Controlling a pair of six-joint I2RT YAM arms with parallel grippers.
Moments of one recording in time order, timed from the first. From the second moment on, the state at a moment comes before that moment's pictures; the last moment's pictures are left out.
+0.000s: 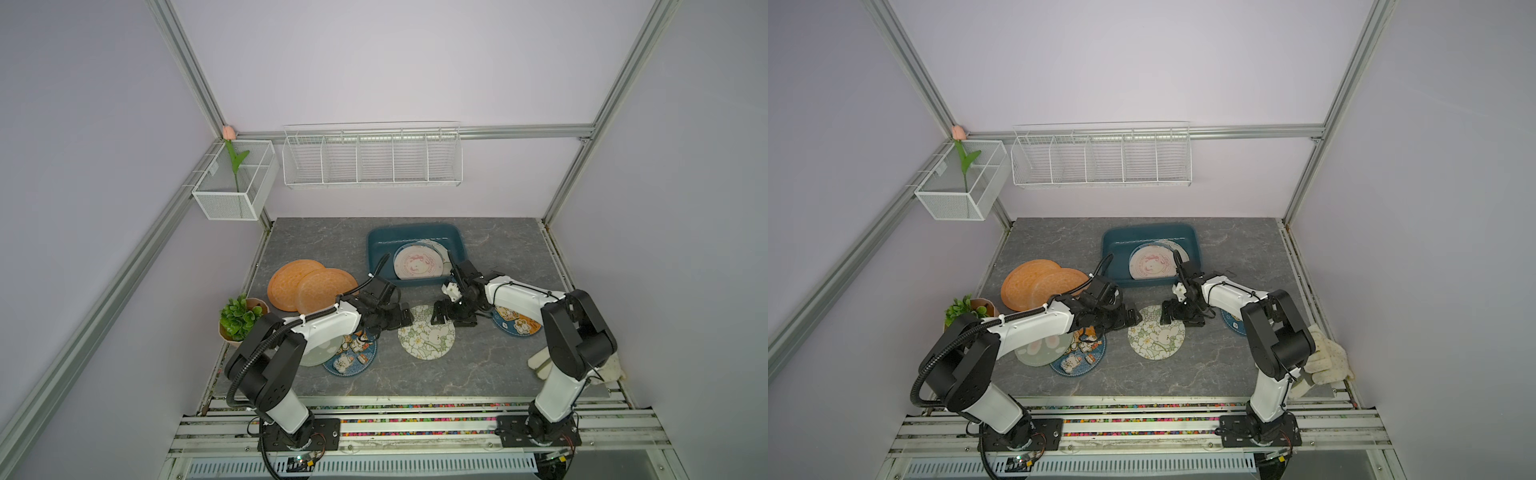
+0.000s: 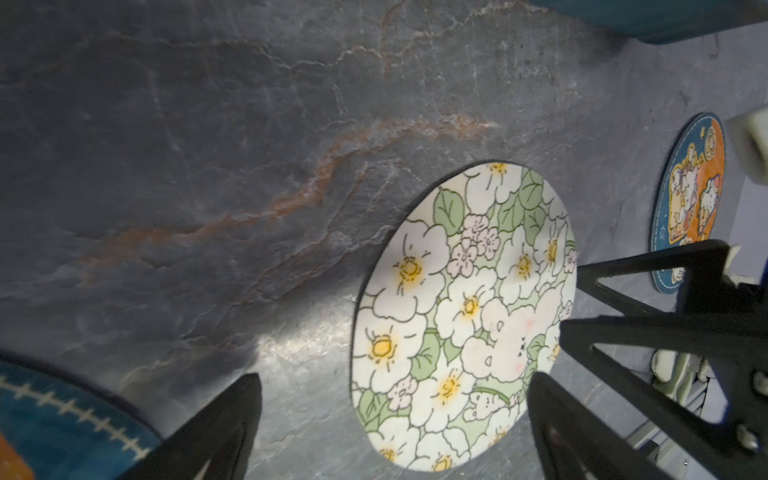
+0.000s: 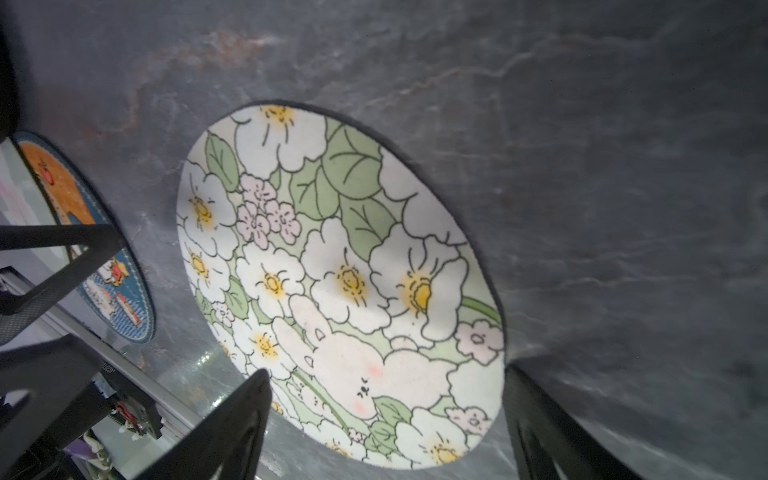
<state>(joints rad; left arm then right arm) -0.71 1.62 0.91 -0.32 0.20 -0.79 0.50 1.80 1.12 -0.68 -0.39 0.40</state>
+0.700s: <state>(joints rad) -0.79 1.67 0.91 -0.32 0.10 -0.80 0.53 1.74 1.07 -0.69 -0.32 0.37</state>
